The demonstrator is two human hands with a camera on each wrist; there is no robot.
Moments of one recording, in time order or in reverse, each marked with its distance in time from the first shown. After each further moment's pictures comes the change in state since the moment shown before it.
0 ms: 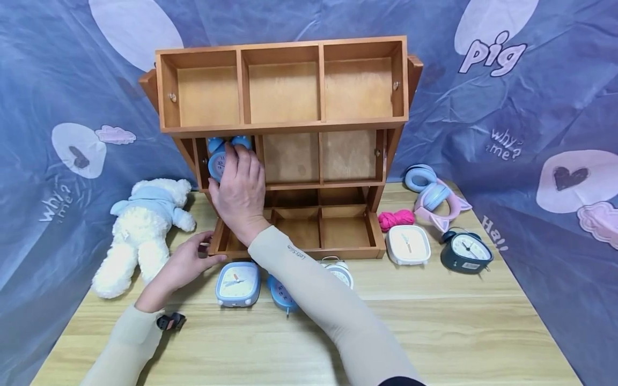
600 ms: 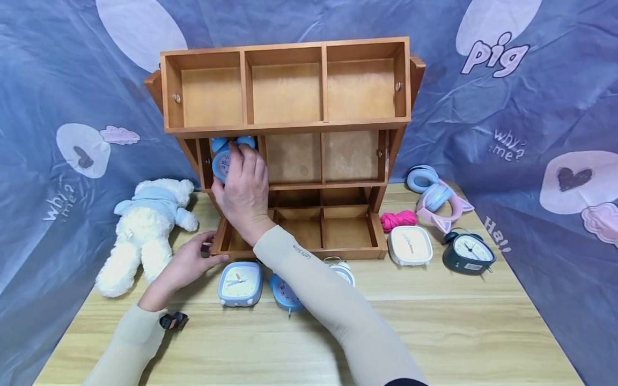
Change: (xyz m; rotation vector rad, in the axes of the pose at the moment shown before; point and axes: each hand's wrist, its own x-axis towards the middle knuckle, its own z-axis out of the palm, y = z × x) left_hand -0.001 0.000 -0.001 0.001 0.009 0.001; right_hand 0.003 0.003 -0.005 0.072 -0.009 -0.007
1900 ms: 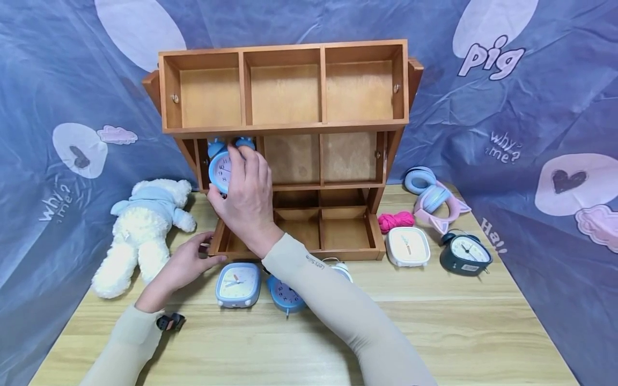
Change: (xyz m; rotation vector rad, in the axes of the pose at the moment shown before) left_hand -0.001 0.002 0.000 -0.001 -0.008 -0.011; right_hand 0.004 0.001 -0.046 0.176 -0.079 -0.013
